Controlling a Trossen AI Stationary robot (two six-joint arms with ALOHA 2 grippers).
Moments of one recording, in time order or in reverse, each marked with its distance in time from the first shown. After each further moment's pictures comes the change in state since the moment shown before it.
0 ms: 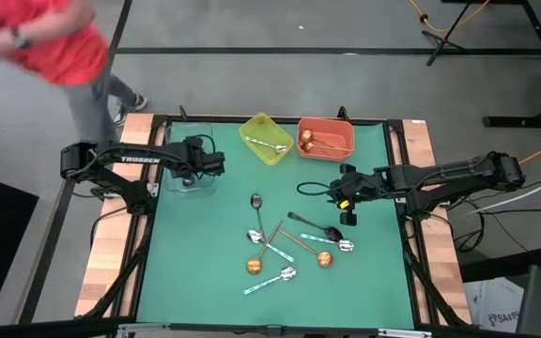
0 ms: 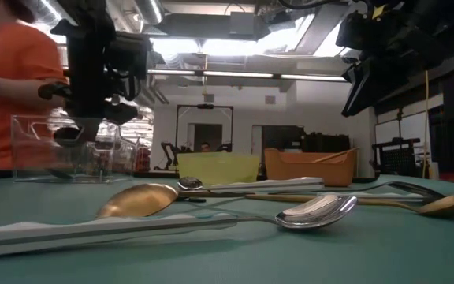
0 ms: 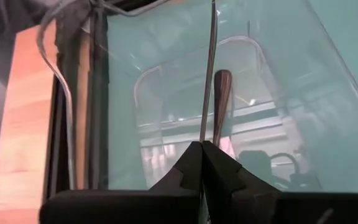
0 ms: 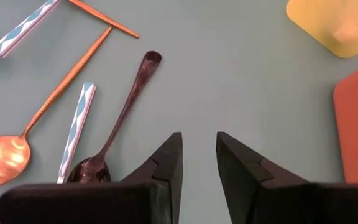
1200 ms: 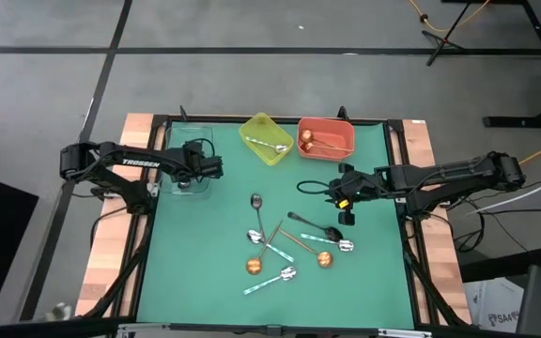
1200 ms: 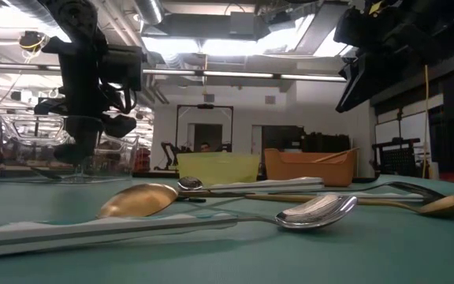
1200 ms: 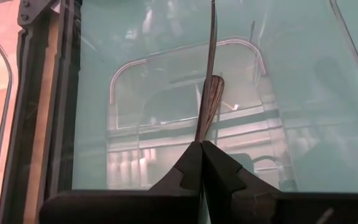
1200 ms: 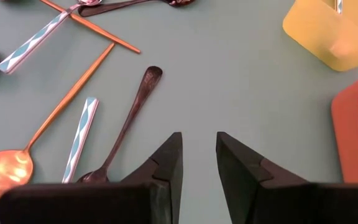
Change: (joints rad) left arm 0.000 -0.001 -0.125 0.171 0.014 0.002; right arm 0.000 0.000 0.000 0.045 0.000 -0.002
